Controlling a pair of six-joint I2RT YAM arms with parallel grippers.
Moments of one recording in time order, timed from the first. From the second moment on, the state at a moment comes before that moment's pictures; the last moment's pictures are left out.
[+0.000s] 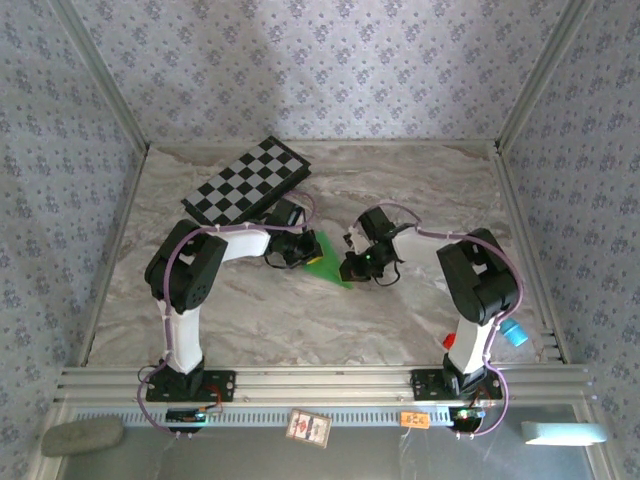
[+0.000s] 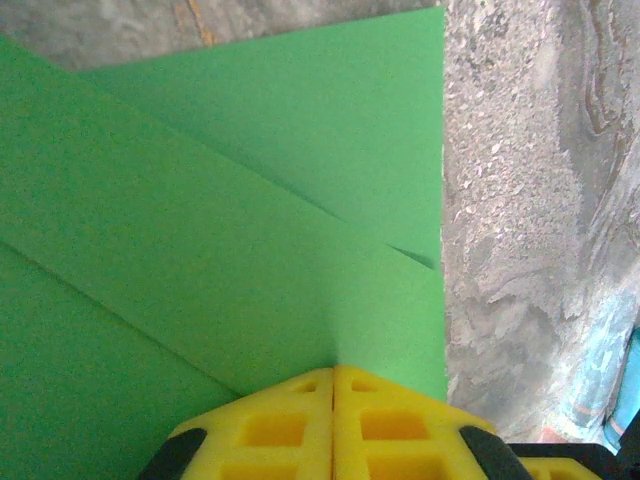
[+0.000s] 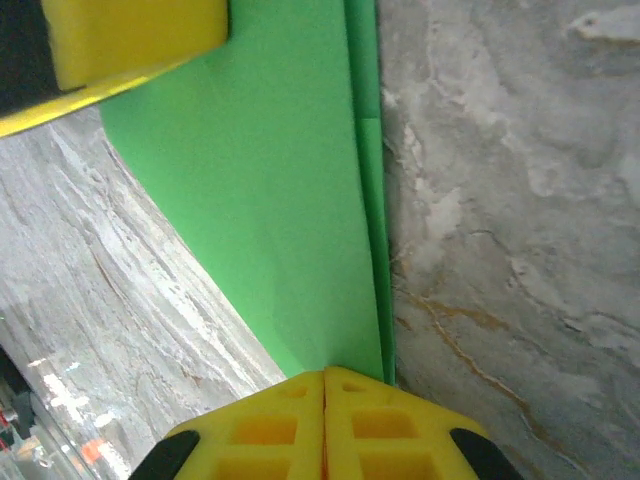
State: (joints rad) left arm -0.59 1.95 1.11 -0.17 0.43 -0.93; right arm 0.50 1.79 0.97 -0.40 -0.57 0.33
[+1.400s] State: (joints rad) left arm -0.50 1.60 0.79 0.00 0.32 -1.17; right arm 0.45 2.02 1.23 -0.22 -0.78 0.32
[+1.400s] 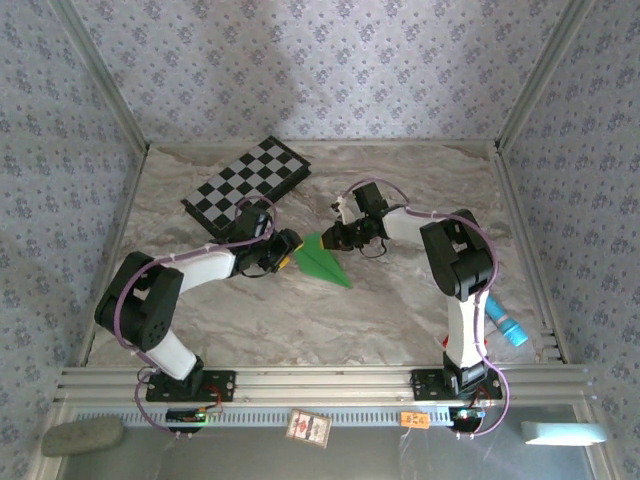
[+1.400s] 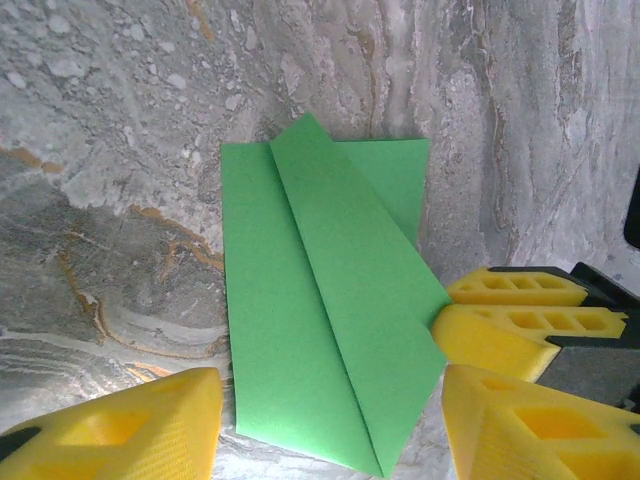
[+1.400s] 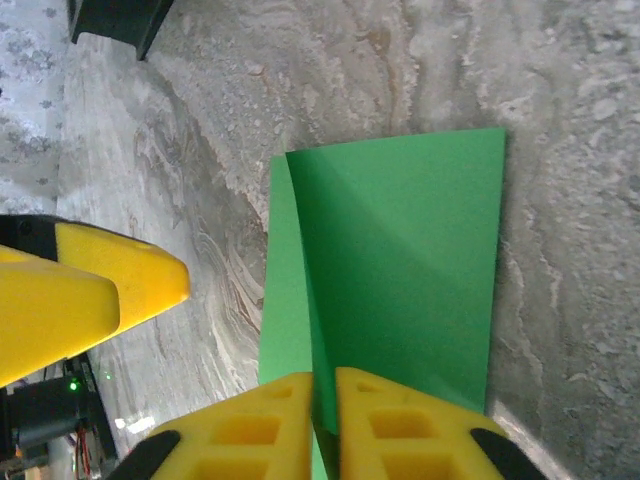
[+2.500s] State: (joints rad) left arm -0.54 1.53 0.72 0.60 0.56 -1.17; right arm 0.39 1.77 1.06 0.50 -0.92 1.05
